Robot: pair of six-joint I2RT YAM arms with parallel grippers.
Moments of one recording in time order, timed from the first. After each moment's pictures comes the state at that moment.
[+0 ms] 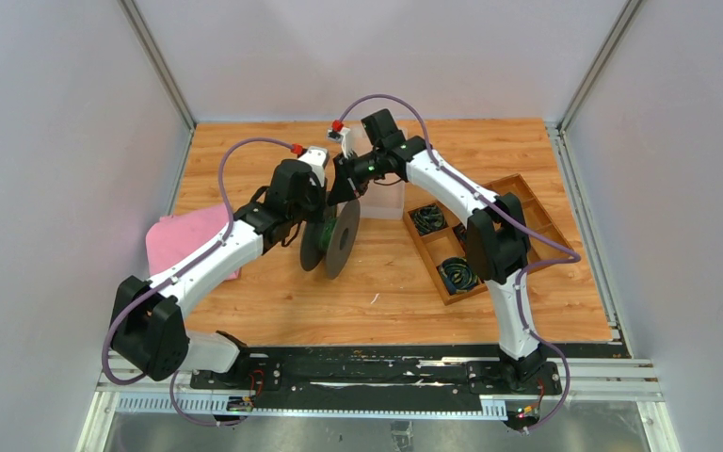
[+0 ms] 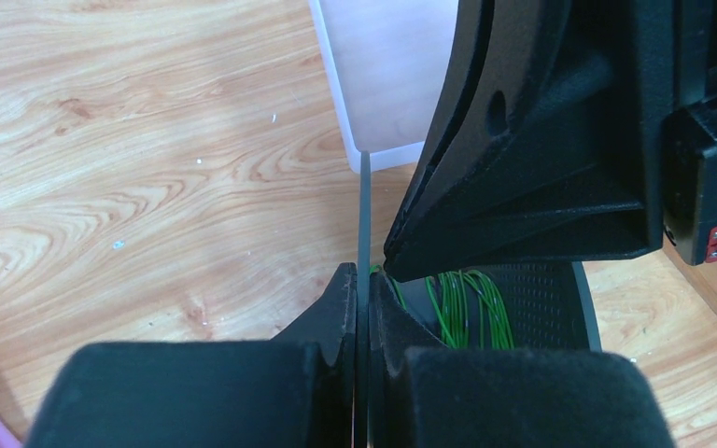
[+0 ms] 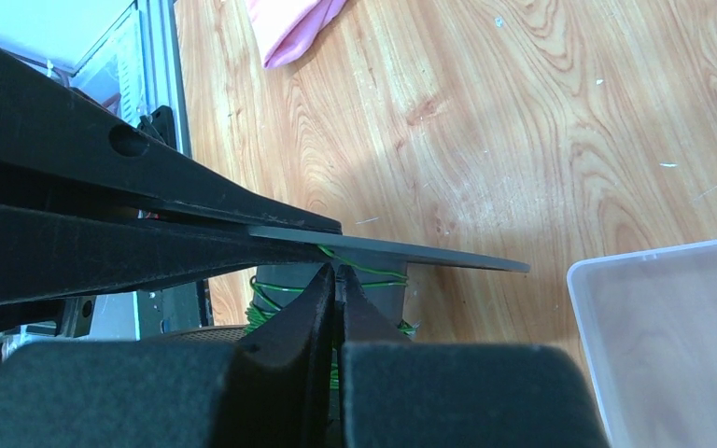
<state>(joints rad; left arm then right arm) -0.52 1.34 1.00 -0.24 -0.11 -0.17 0.60 2.18 1.98 -0.59 -0.90 -0.04</state>
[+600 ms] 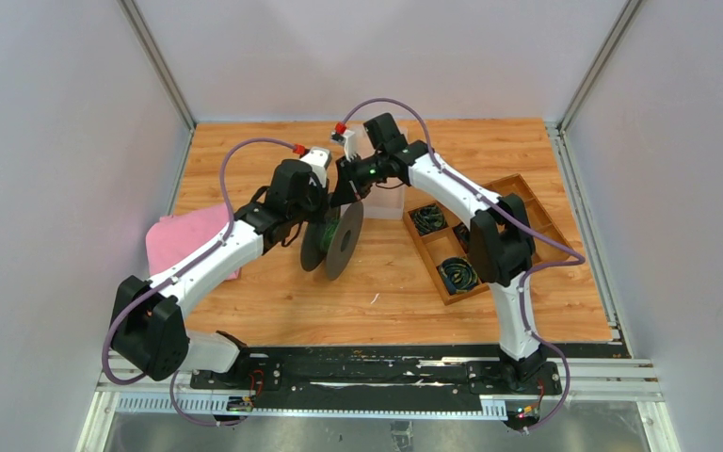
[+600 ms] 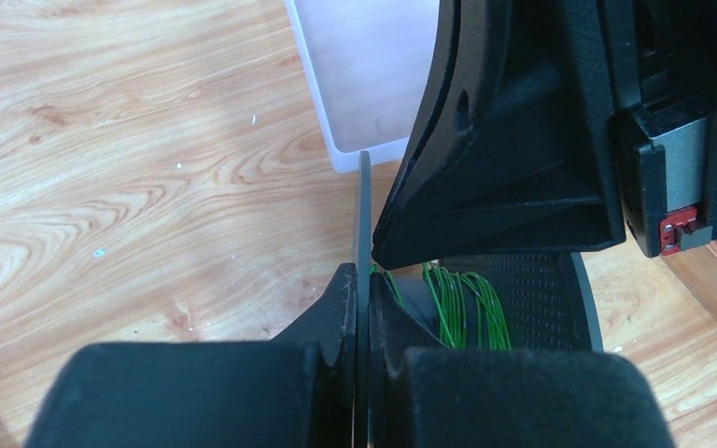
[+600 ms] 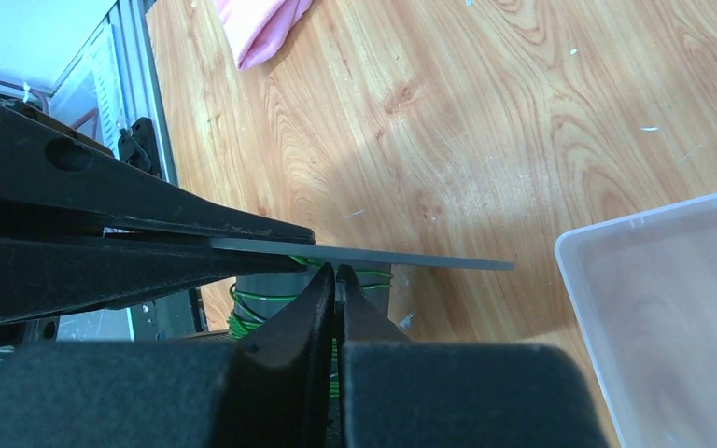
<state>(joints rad) -0.52 1.34 1.00 -0.24 -0.07 -0.17 0.60 2.15 1.90 -0.54 -0.84 0.01</state>
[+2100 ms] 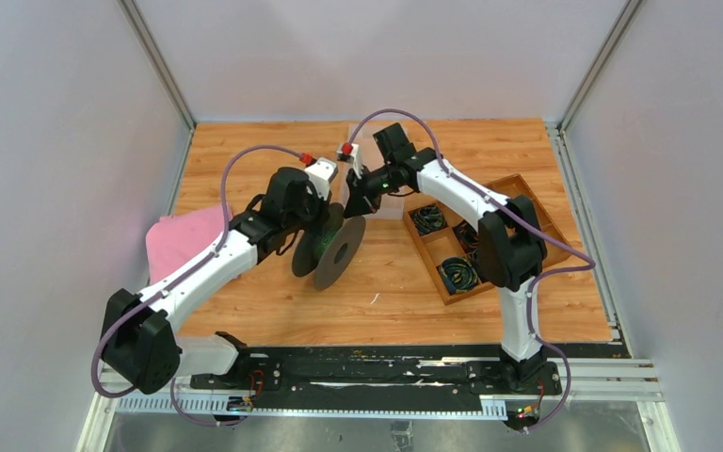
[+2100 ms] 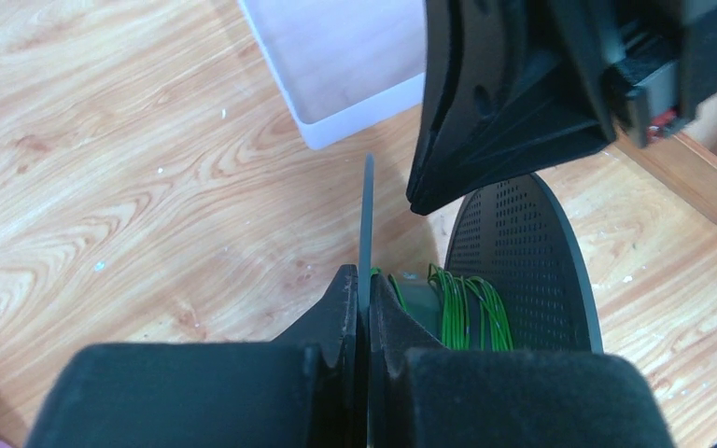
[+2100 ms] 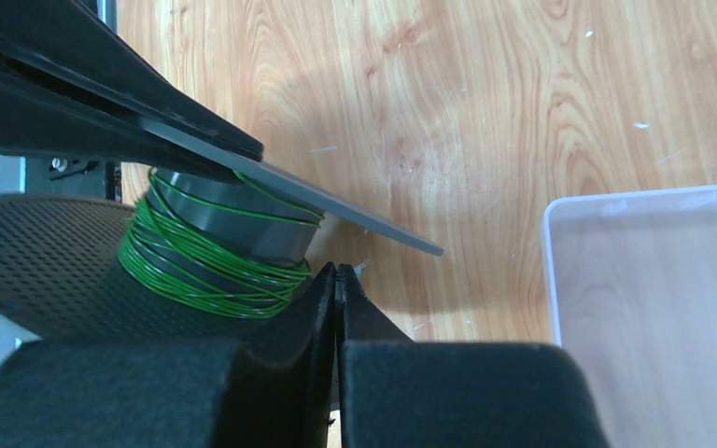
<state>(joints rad) -0.53 1.27 0.96 -0.27 -0.01 -0.04 0.59 2.06 1.75 -0.58 -0.88 -0.36</state>
